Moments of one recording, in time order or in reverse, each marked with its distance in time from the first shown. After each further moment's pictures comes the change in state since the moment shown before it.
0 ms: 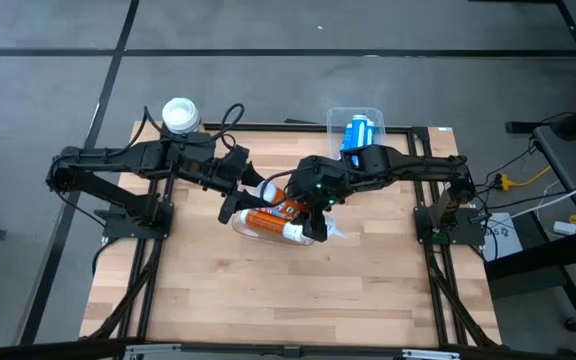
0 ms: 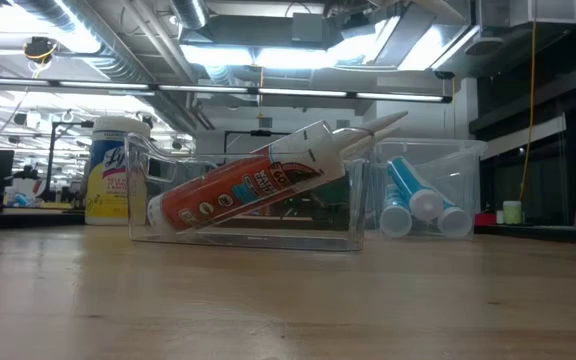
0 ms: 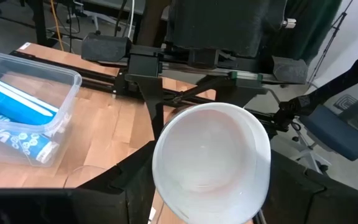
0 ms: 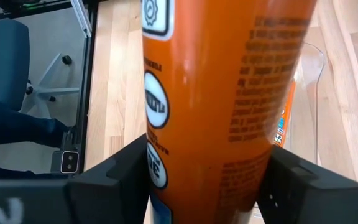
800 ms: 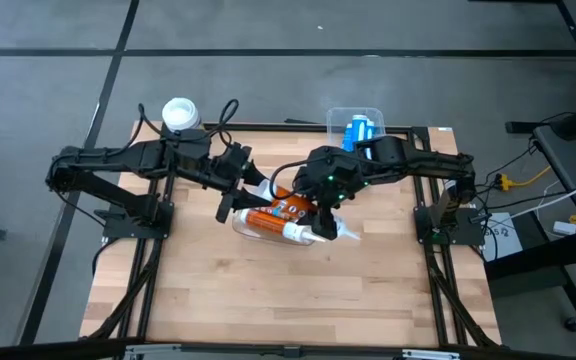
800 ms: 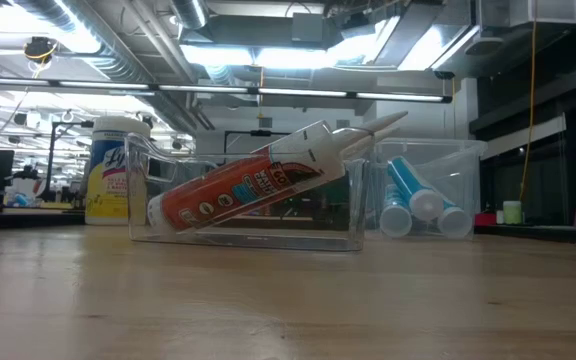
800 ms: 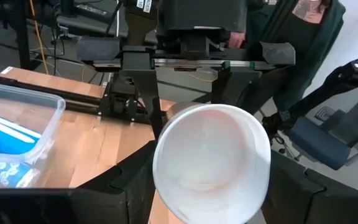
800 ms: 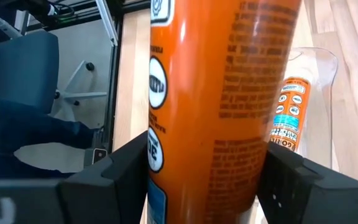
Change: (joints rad) left arm 0.000 -0.005 0.001 0.084 0.046 -0.003; right arm 0.001 -0.003 0.129 -0.095 -0.063 0.035
